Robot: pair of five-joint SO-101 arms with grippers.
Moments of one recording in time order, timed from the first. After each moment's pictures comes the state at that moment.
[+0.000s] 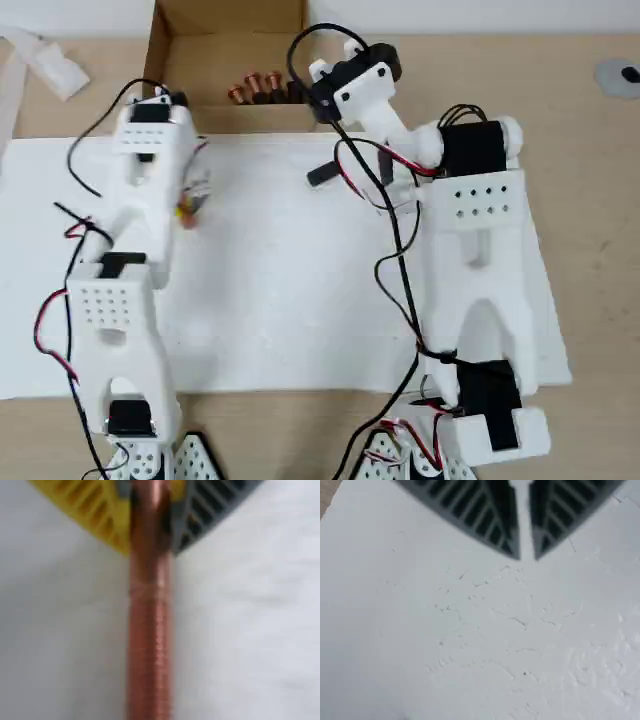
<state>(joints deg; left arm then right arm) -5.5 38.6 -32.0 90.2 0.7 -12.7 -8.2 -14.9 101.1 16.4</state>
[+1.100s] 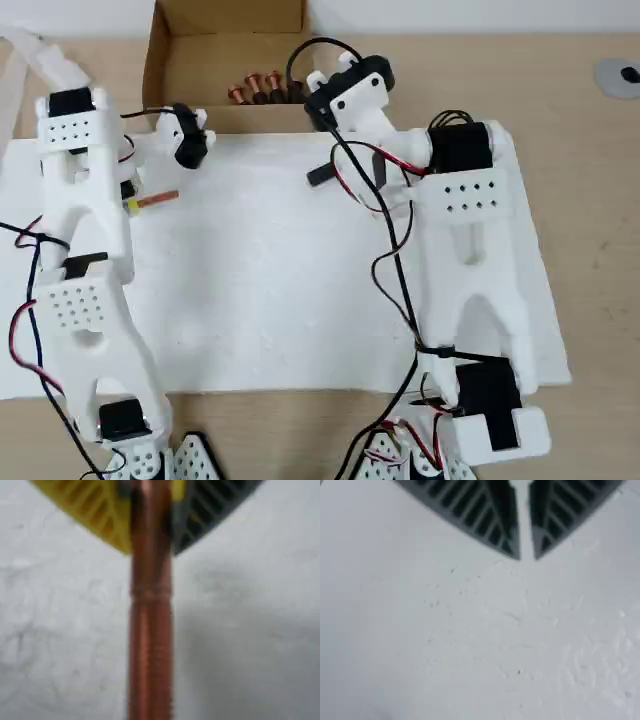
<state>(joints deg) -15.5 41.5 -40.2 99.5 -91.0 -12.7 -8.3 -7.5 95.5 16.4</state>
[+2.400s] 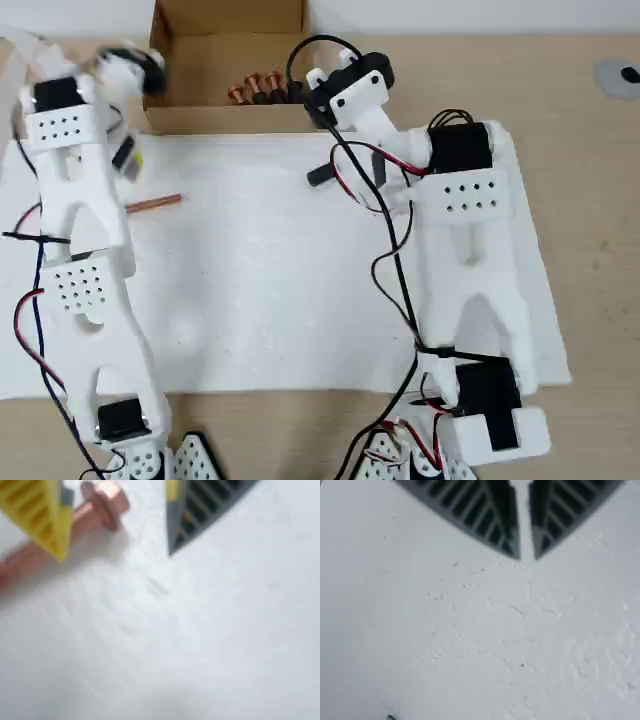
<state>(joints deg) -17.1 51.6 -68.9 99.9 -41.3 -12.7 -8.3 -7.5 94.7 16.4</state>
